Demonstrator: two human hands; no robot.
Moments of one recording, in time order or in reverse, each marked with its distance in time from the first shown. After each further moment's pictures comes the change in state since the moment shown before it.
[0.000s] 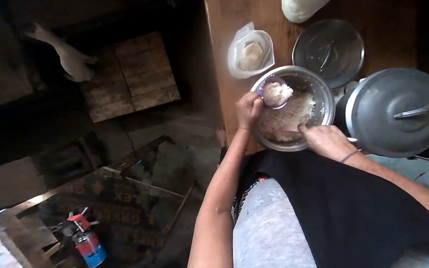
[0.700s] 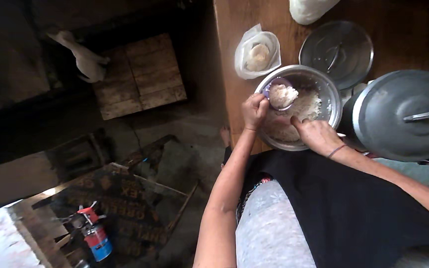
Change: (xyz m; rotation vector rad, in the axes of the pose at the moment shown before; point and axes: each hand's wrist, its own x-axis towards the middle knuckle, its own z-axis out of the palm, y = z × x) left_hand -0.001 0.004 0.000 0.017 0.031 -0.008; right_hand 0.026 -0.017 0.003 0.072 0.135 -0.034
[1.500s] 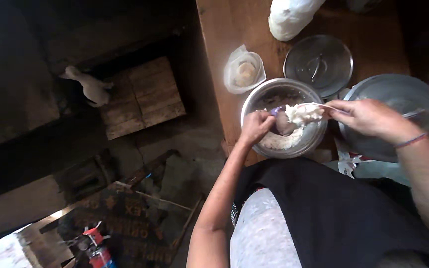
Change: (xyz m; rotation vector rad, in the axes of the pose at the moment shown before) left_hand 0.027 0.060 -0.014 0.048 -0.711 -0.338; right_hand -0.037 0.110 -0.063 0.331 0.249 -0.022
